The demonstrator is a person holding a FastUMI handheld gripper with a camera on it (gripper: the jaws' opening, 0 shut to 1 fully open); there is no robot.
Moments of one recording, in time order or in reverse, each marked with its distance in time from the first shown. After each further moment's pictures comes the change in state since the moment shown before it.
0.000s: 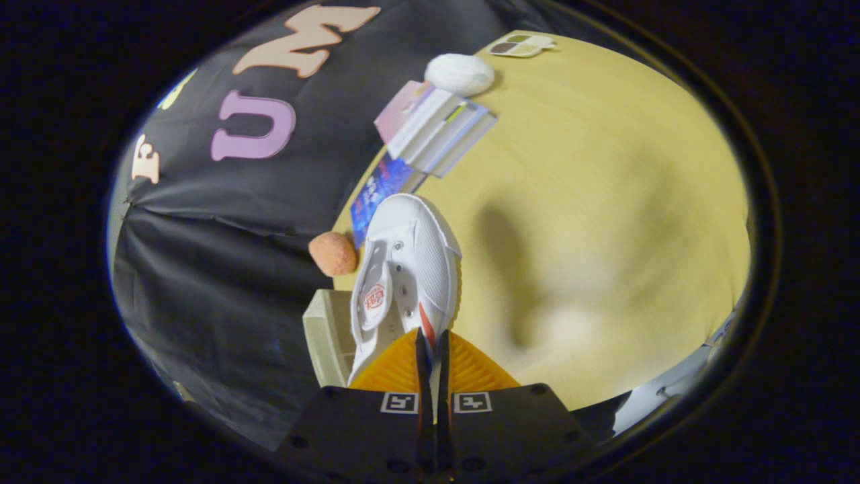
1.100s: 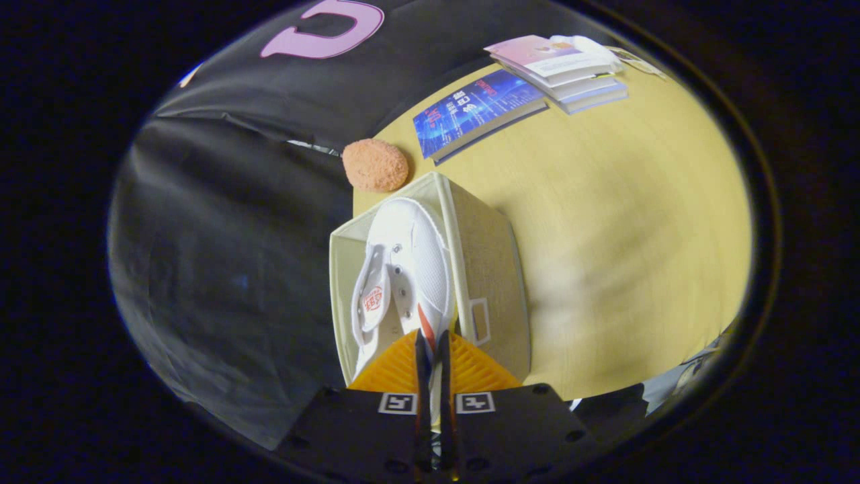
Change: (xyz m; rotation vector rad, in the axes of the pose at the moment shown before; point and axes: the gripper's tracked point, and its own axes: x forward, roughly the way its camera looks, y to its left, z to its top) arm 0.100 0.114 -0.127 -0.222 0.185 -0.129
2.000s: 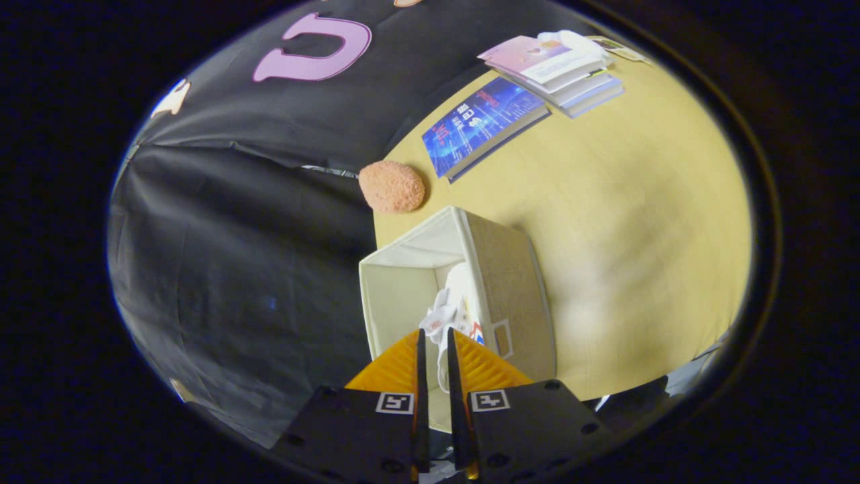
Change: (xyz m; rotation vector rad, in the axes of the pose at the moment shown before) arm -0.023 0.018 0.030 0.088 -0.060 0.100
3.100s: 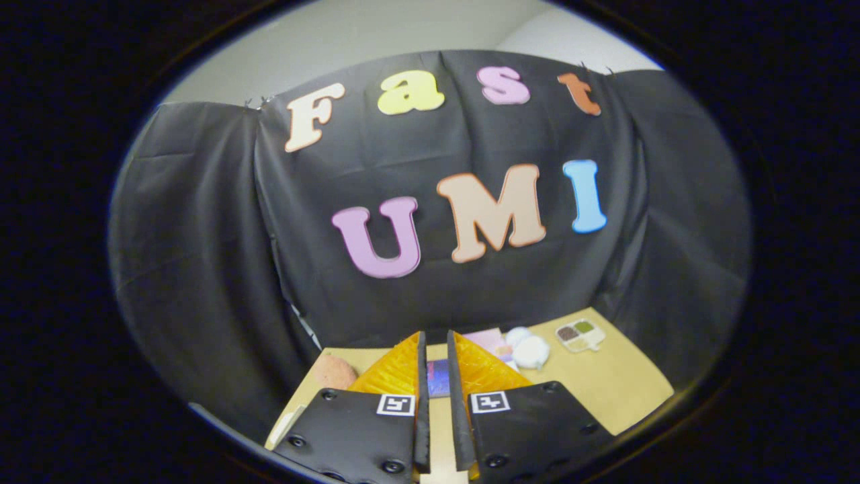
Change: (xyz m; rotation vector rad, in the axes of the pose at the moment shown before) arm -0.318 0.079 0.218 -0.631 -1.033 -0.217
